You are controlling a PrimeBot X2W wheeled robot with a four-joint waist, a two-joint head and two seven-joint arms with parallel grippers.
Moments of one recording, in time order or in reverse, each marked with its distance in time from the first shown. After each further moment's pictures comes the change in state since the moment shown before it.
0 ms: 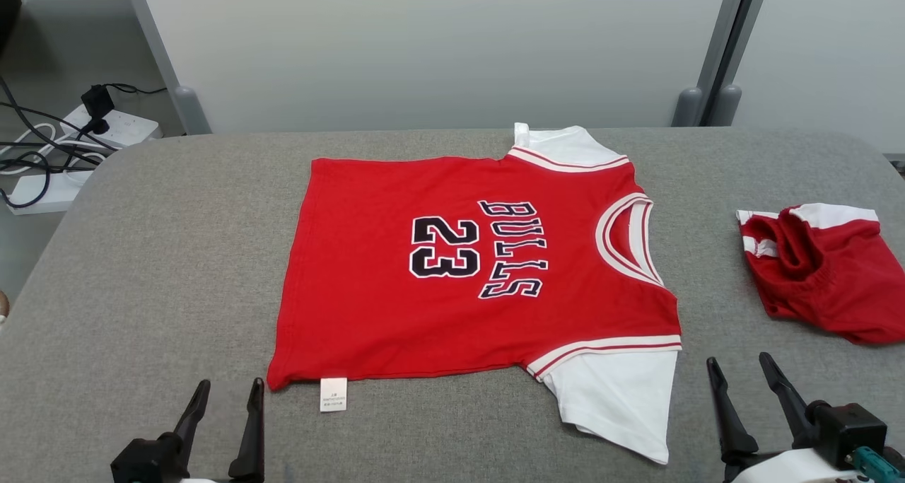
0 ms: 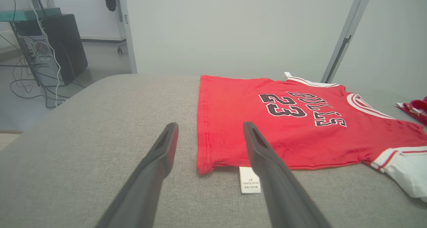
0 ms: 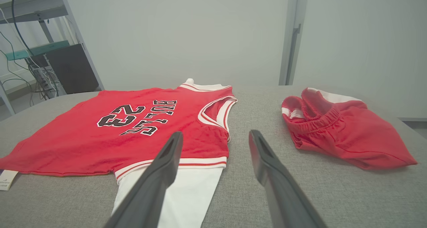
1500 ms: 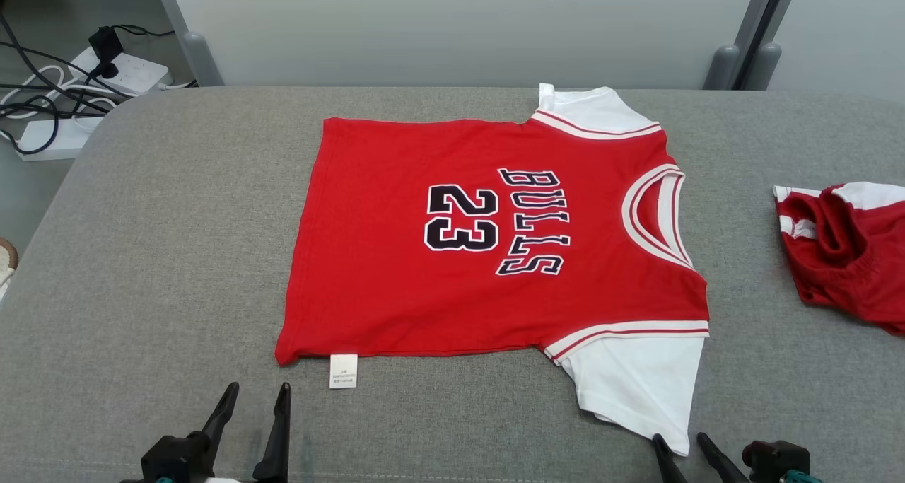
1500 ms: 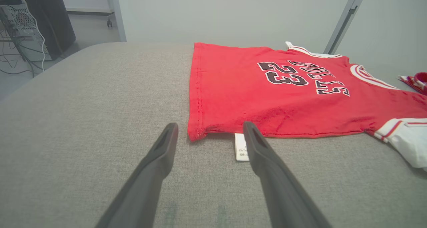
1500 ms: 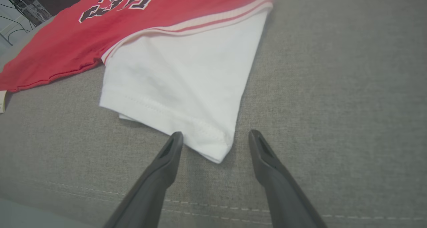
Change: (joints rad) left arm -0.011 -0.011 -0.056 0.035 0.003 0.000 0.000; right arm -0.095 0.000 0.233 0.392 0.250 0.000 0.000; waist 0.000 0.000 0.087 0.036
